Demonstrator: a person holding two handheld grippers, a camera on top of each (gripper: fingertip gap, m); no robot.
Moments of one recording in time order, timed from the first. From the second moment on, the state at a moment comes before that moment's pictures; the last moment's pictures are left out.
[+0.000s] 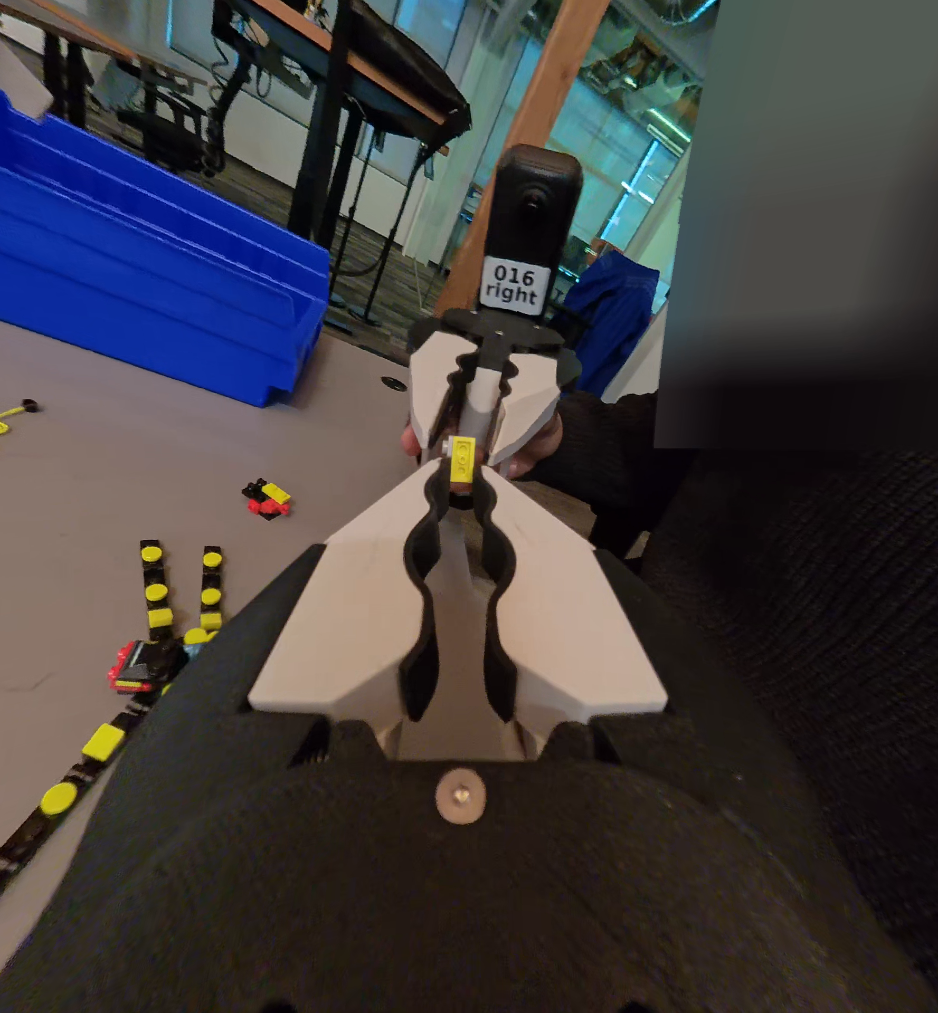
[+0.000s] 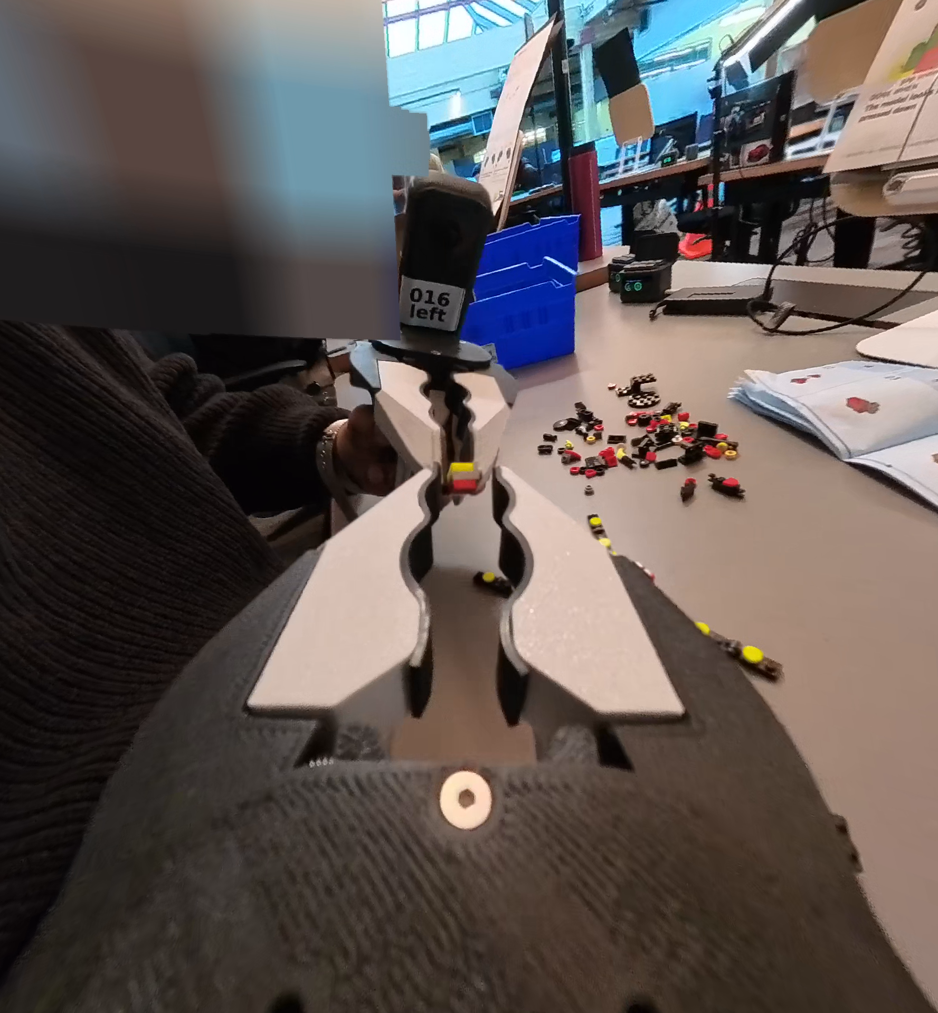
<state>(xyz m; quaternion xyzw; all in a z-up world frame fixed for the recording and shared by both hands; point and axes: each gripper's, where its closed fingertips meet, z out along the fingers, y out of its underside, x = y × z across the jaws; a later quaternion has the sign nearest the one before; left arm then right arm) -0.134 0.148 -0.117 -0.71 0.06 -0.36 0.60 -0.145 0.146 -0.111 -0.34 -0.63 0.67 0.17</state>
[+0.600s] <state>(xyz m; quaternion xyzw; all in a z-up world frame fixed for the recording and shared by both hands) -0.127 0.145 -0.113 -0.70 0.06 -0.39 0.60 -0.137 0.143 -0.112 -0.32 -0.64 0.68 0.14</state>
